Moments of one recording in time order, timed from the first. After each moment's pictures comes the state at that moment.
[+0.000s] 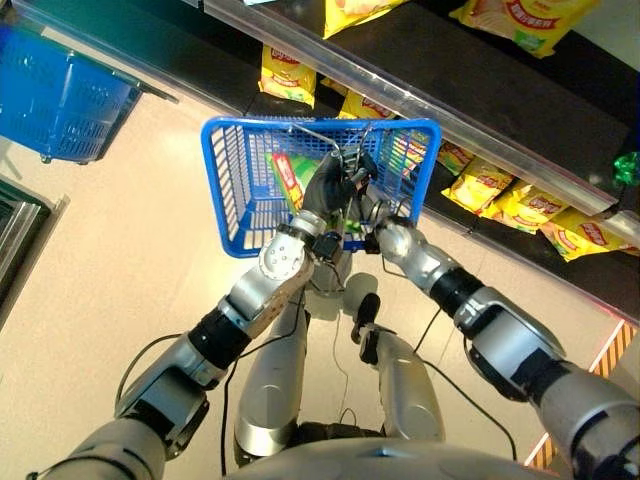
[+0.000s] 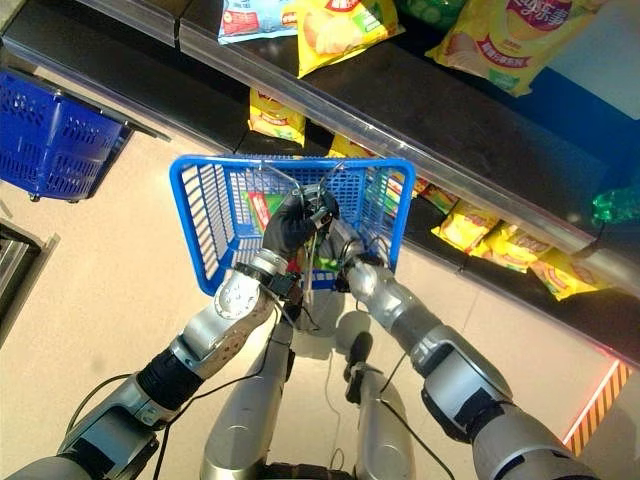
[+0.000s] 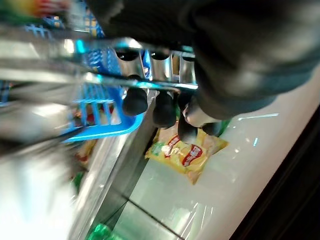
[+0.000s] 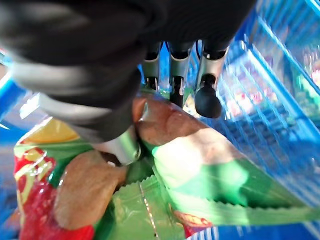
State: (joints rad) left arm -0.53 0.35 -0.66 -0.01 -0.62 -0.16 0.19; right arm -0.89 -0.25 0.63 0.84 -0.29 -0.07 -0.27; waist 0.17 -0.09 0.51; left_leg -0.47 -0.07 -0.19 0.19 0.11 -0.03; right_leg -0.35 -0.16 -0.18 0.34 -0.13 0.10
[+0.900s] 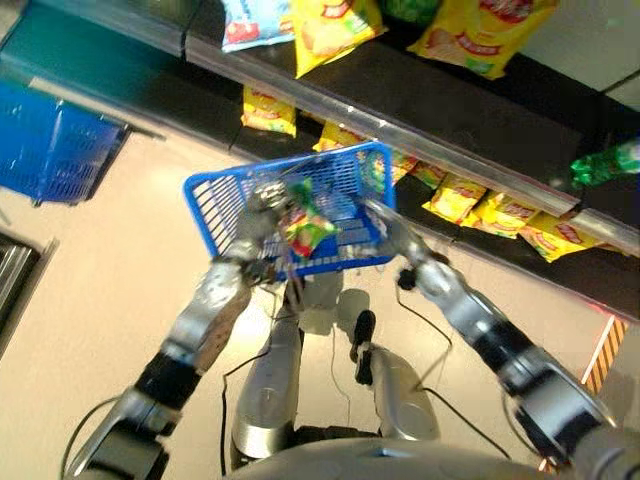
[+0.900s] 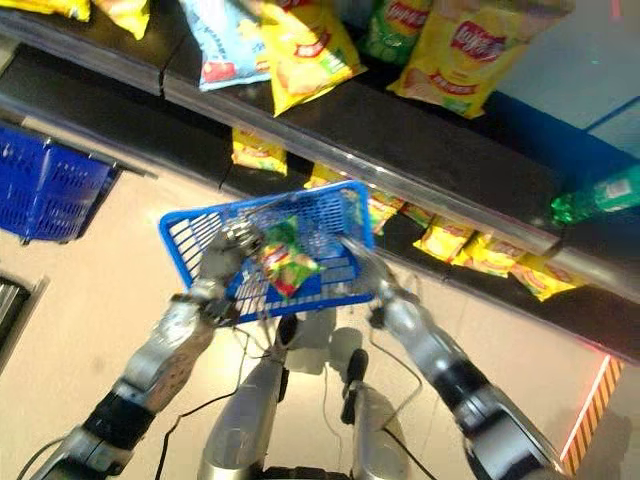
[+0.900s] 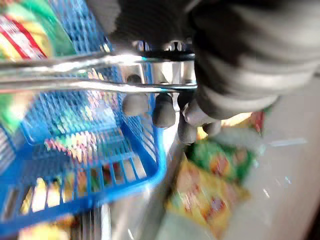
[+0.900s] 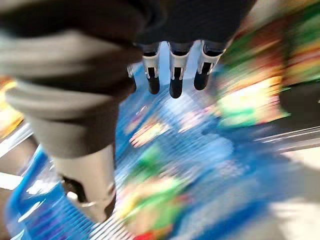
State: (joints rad) left arm -0.10 0.50 -0.25 -0.01 -0.61 -0.13 0.10; right arm -0.26 -0.50 0.39 0.31 -0.27 -0.08 -0.09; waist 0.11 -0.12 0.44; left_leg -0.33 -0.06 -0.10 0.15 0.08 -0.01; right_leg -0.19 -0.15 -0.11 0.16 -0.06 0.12
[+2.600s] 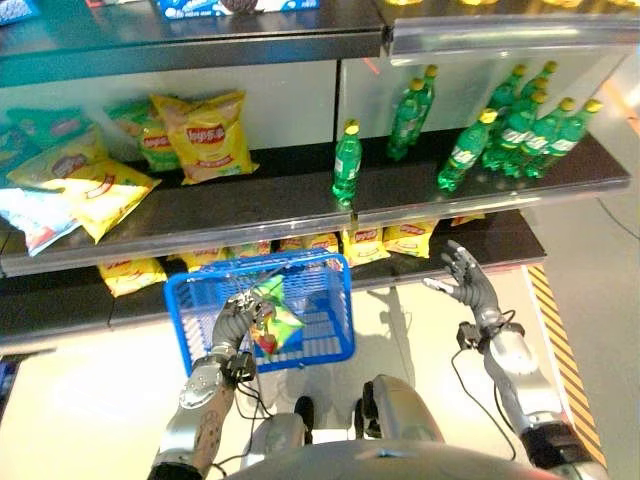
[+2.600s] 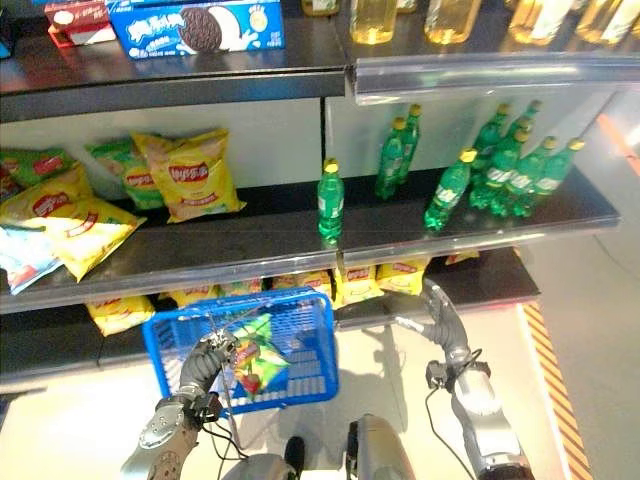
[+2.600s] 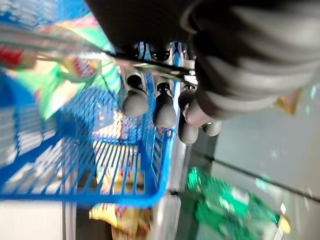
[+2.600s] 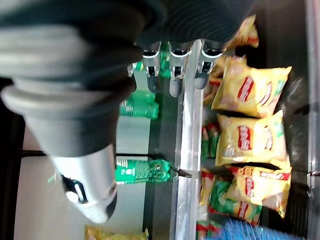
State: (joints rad) left arm 0.21 0.25 -0.09 0.14 -0.45 -0.06 0.02; right arm 0.06 -0.35 0.01 0.17 0.23 -0.14 0.00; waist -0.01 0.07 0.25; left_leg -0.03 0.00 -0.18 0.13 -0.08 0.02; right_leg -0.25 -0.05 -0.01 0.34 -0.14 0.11
